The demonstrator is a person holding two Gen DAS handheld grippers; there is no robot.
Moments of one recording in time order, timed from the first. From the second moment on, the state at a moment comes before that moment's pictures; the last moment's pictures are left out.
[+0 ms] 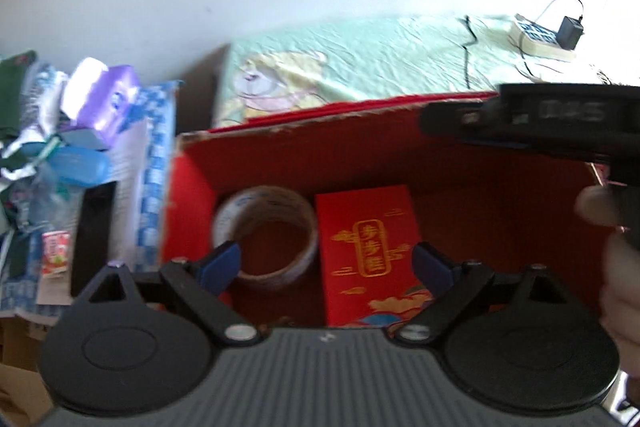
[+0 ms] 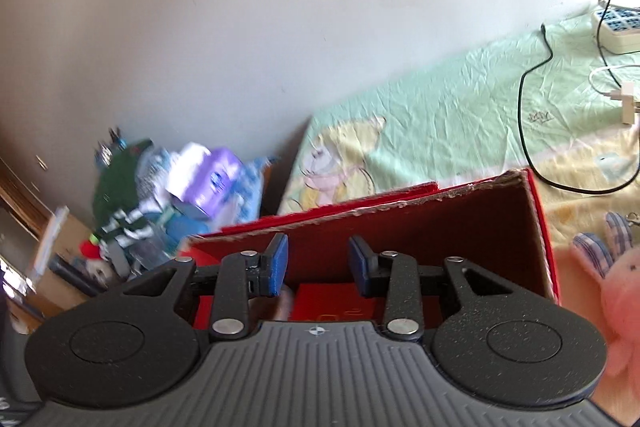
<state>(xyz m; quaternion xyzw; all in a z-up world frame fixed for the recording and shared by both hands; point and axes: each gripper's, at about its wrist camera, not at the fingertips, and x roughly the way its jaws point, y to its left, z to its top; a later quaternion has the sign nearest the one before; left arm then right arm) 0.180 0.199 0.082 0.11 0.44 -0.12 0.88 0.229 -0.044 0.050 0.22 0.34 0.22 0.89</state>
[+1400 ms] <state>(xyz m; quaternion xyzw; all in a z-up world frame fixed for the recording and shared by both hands) 0.038 0.090 0.085 0.01 0.42 -0.06 0.90 0.033 -0.146 0.067 0.19 0.31 0.24 0.90</state>
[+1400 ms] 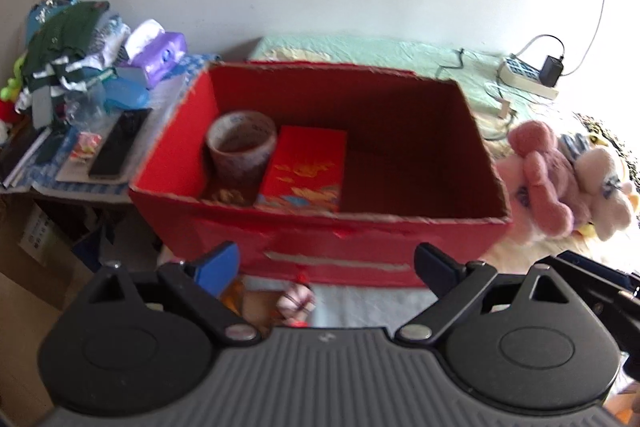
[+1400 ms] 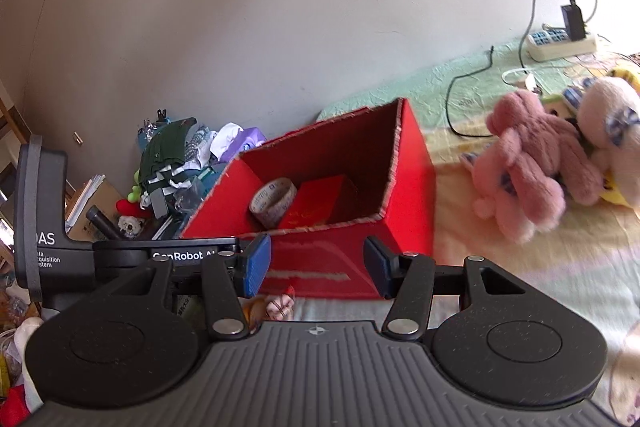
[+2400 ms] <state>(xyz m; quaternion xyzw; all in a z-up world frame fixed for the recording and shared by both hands) -0.031 0.170 0.038 -0.09 0.45 -0.04 0.89 0.033 -0.132 0.009 0.24 0.42 0.30 0.82</state>
